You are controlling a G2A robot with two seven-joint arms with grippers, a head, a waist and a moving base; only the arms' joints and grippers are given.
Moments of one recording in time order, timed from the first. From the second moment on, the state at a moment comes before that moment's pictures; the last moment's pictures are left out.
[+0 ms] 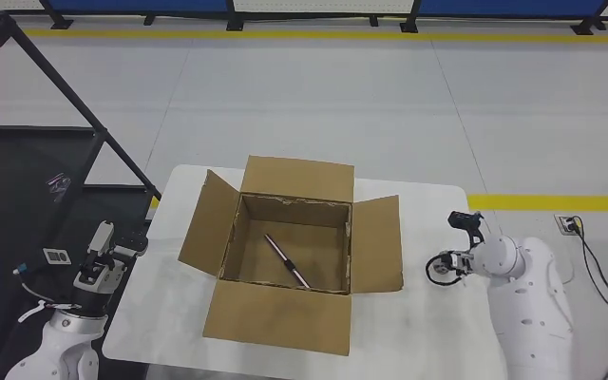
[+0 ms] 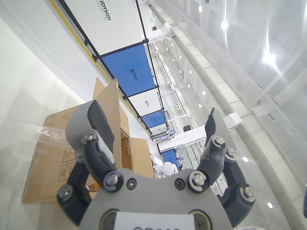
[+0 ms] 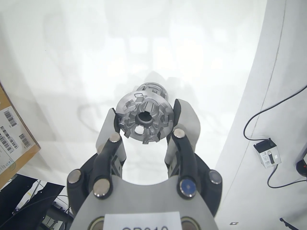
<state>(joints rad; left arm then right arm) 1.46 -1.23 -1.93 -1.81 -0.32 -0.30 -0.50 -0.77 -1.34 1.70 -1.17 -1.27 -0.05 1.29</state>
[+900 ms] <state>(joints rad) 1.46 -1.23 -1.93 -1.81 -0.32 -0.30 -0.50 -0.71 -1.45 0.88 -1.75 -1.31 0.11 1.24</state>
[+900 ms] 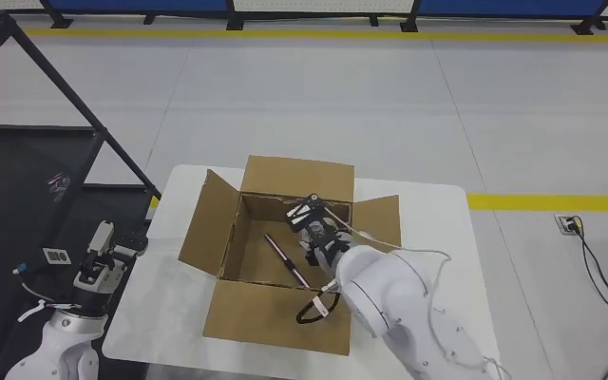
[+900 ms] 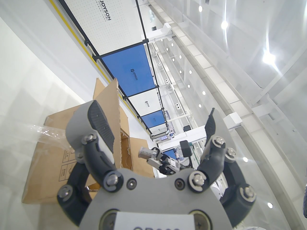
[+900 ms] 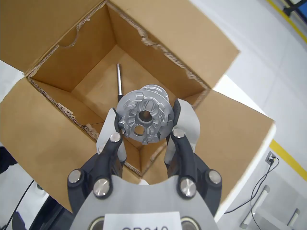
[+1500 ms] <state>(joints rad) 1.46 -1.23 -1.93 -1.81 -0.32 -0.30 -0.50 -0.34 -1.68 0.62 -0.81 -0.96 0.24 1.04</state>
